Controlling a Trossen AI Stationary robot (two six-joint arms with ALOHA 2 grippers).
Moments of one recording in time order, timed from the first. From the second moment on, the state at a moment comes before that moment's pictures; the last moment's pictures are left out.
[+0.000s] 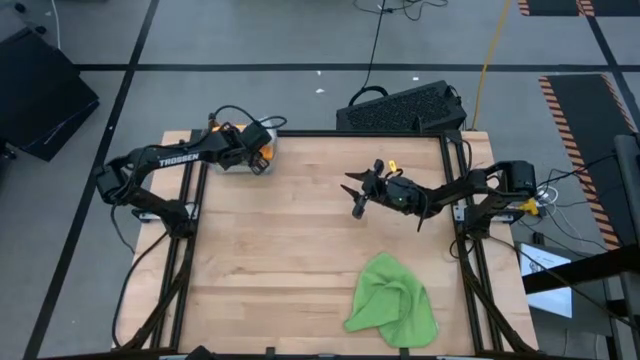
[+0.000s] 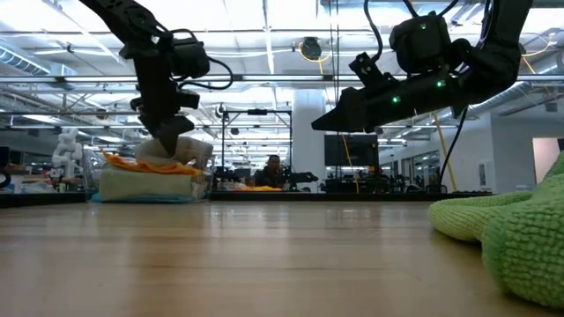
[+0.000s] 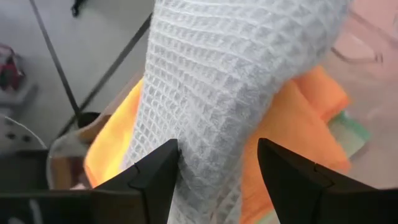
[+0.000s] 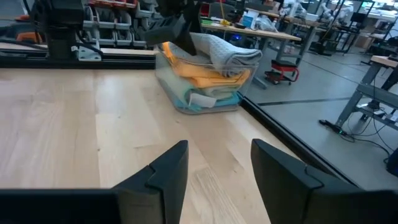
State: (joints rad) left arm 0.61 1.42 0.94 -0.66 -0.53 -0.05; right arm -0.16 1.61 0.45 1.00 0.31 -0.11
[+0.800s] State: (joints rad) left arm 0.65 1.42 0.93 -0.76 -0.55 -0.31; right arm -0.20 1.61 0.45 1.00 0.26 -0.14
